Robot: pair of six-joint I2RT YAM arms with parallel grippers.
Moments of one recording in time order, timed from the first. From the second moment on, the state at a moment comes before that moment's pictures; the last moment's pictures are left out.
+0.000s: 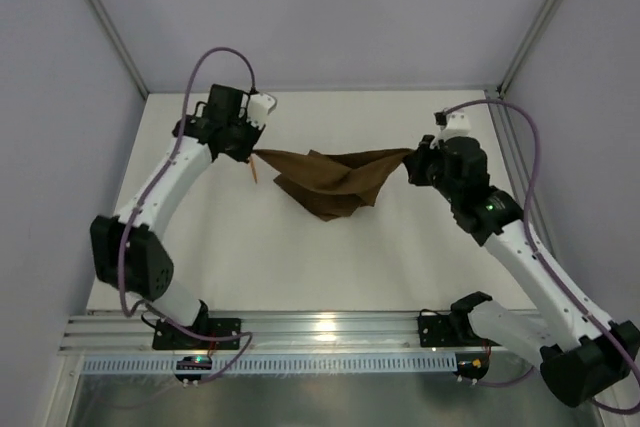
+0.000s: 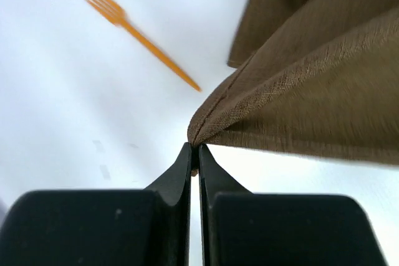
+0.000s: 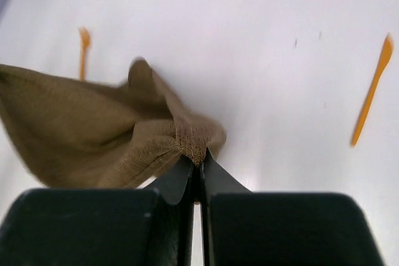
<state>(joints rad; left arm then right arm) -0.31 1.65 1.46 -0.77 0.07 0.29 0.41 1.01 0.90 -0.32 0.10 0.36</state>
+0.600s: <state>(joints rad) -0.28 1.25 1.70 -1.00 -0.03 0.36 0.37 0.86 1.25 -0.61 0.07 0.34</state>
